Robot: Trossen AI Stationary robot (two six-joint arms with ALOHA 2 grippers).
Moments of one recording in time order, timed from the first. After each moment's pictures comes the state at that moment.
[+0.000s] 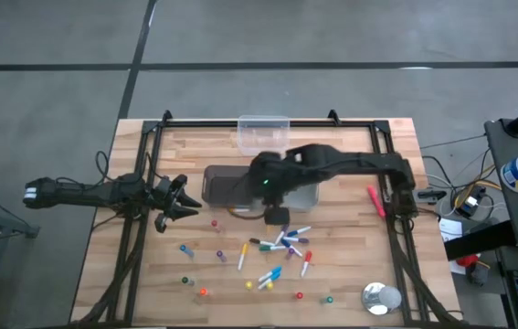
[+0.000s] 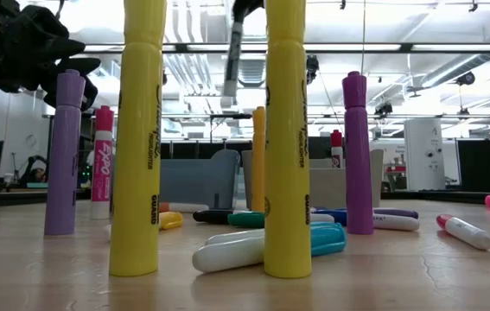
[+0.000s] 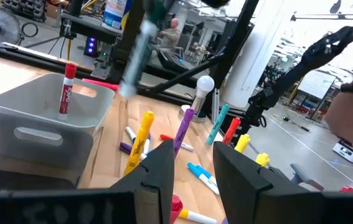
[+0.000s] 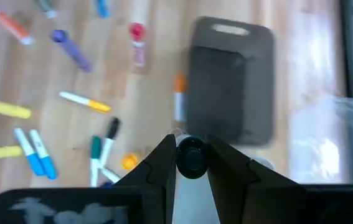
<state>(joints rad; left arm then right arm) -0.01 0.30 0.04 0.21 0.22 -0.35 0.08 1.99 2.23 -1.27 0.10 -0.02</state>
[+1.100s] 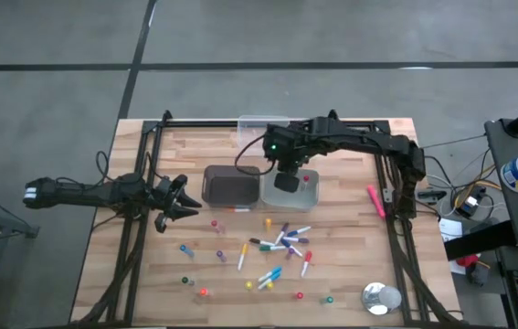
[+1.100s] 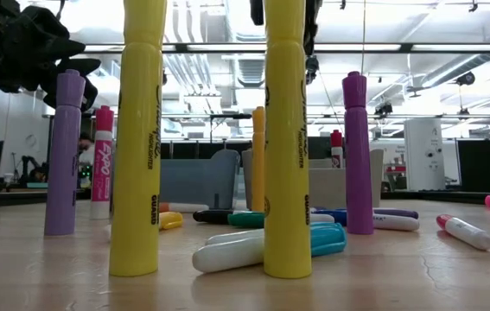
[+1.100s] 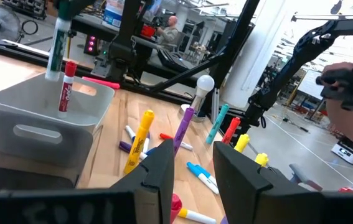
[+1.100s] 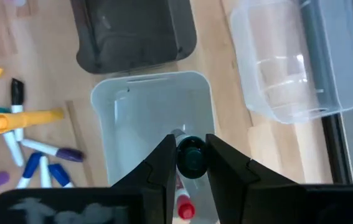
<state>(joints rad) -0.01 0.30 0.04 0.21 0.22 -0.36 -0.15 1.88 1.95 -1.29 0.13 0.06</state>
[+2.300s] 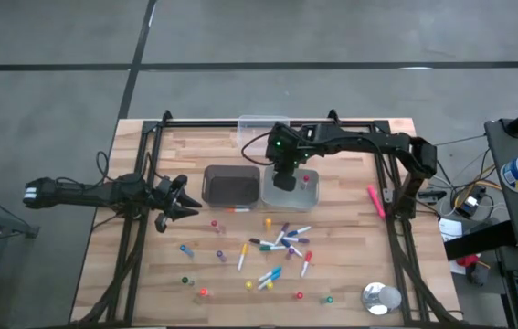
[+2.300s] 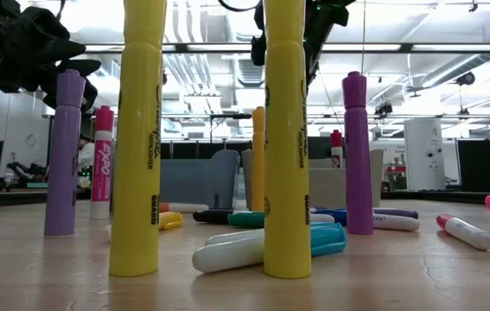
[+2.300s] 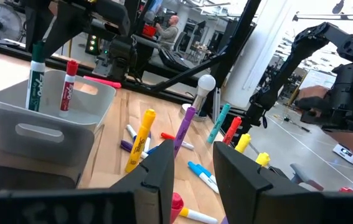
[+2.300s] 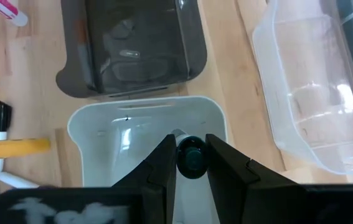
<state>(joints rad) -0.01 0.30 0.04 0.20 0.22 -0.36 -0.25 1.79 1.54 -0.82 -0.04 -0.03</state>
